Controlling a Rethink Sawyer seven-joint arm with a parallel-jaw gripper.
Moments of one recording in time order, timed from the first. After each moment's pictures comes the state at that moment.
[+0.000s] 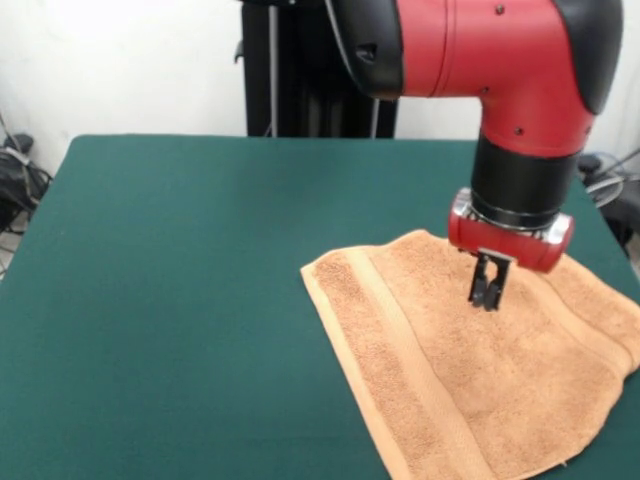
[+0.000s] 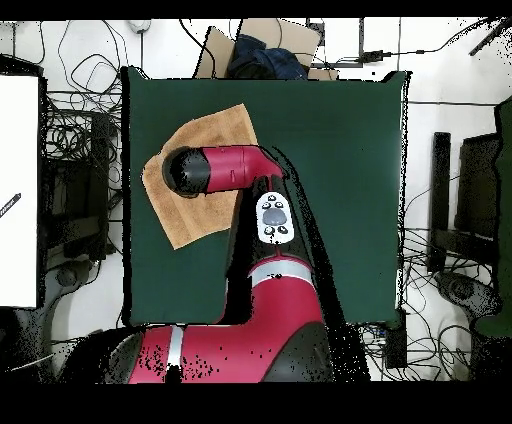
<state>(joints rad) -0.09 -0.44 0.11 1.39 -0.16 0.57 2.29</state>
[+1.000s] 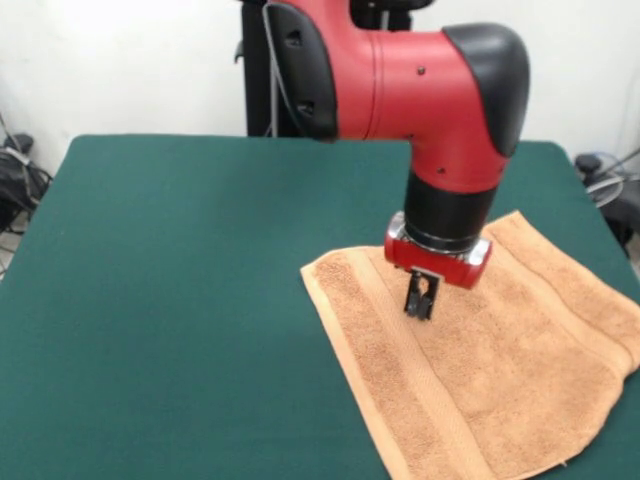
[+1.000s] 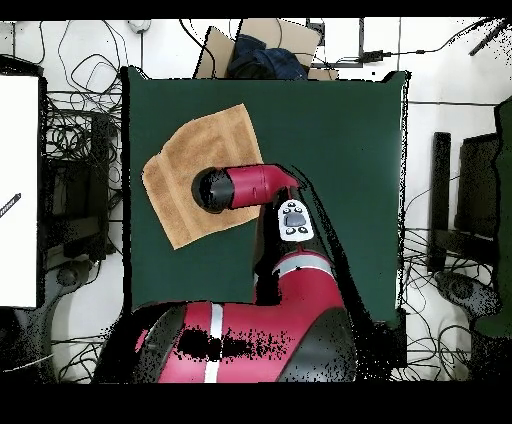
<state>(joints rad) -0.16 -0.37 0.11 1.43 -0.28 0.48 2.29</state>
